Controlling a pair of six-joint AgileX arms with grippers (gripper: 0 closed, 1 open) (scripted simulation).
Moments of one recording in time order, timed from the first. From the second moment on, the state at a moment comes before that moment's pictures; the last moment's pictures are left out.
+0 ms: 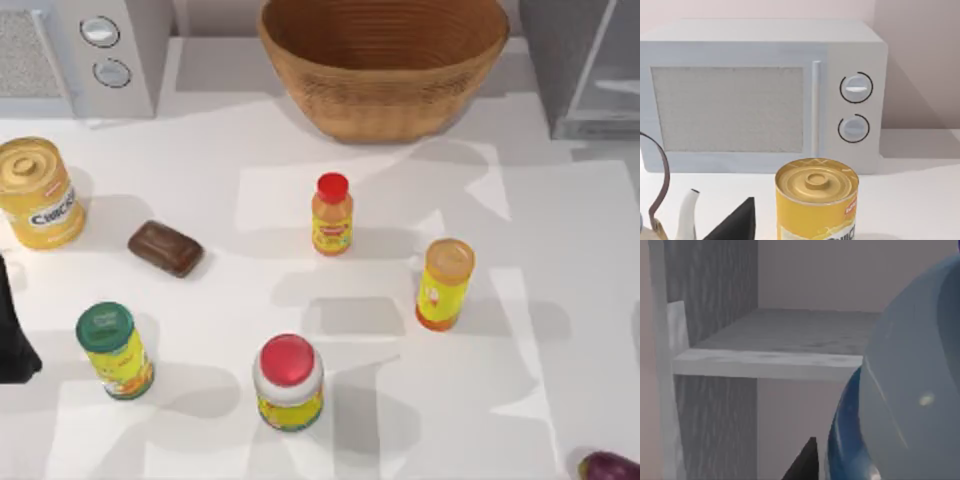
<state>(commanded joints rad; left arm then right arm) 0.00 0.00 0.00 0.00 0.00 0.00 -0.17 1.58 0.80 0.95 -0.18 0.01</state>
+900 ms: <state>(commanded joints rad) 0.00 0.00 0.00 0.00 0.00 0.00 -0.27 2.11 0.98 1.12 -0.25 0.01</state>
